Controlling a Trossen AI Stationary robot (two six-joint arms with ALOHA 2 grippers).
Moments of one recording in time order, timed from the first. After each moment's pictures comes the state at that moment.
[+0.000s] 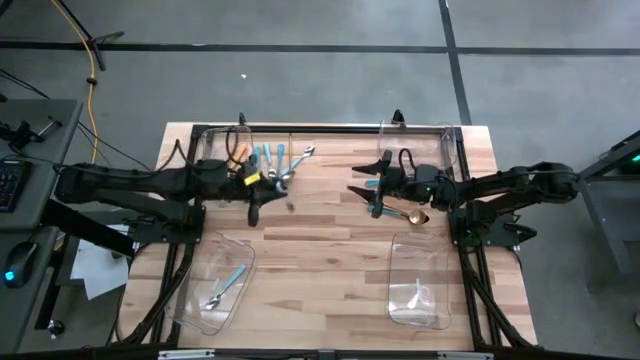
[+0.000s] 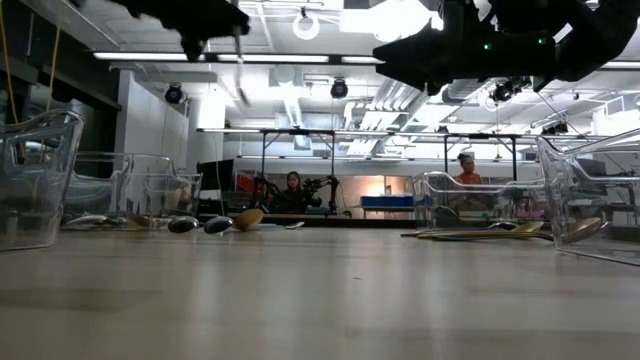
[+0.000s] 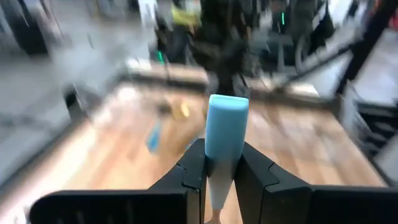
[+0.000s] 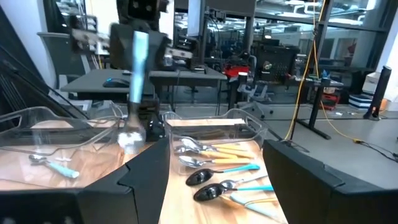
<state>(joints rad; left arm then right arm) 0.01 0.90 0.68 -0.03 -0.09 -0.13 -0.13 1.26 0.44 0.90 0.06 -0.09</state>
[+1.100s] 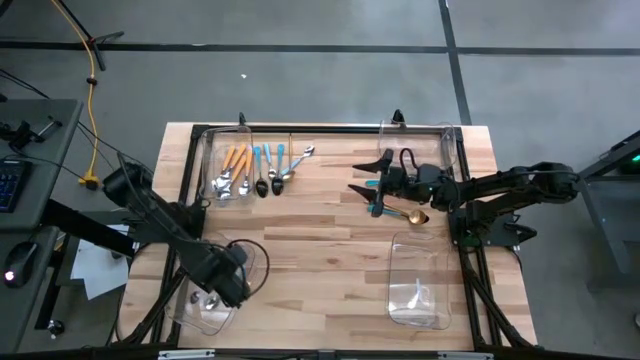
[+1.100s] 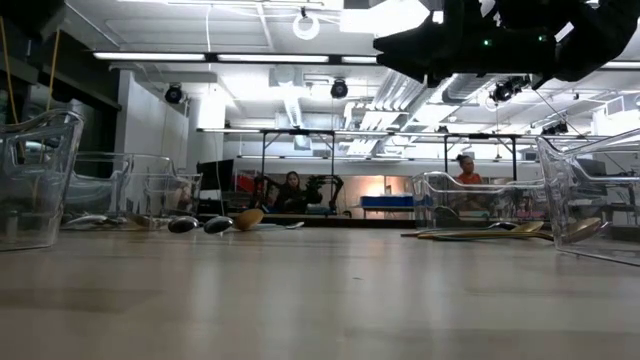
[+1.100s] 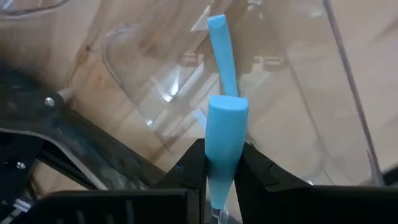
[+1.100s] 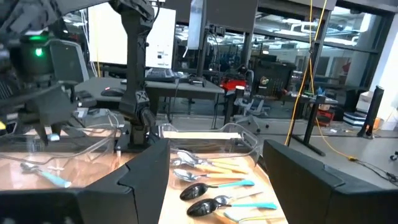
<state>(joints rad) -0.74 1.56 1.13 -1.26 0.08 -1.41 -0.13 1.26 0.44 0.95 0.06 -0.14</state>
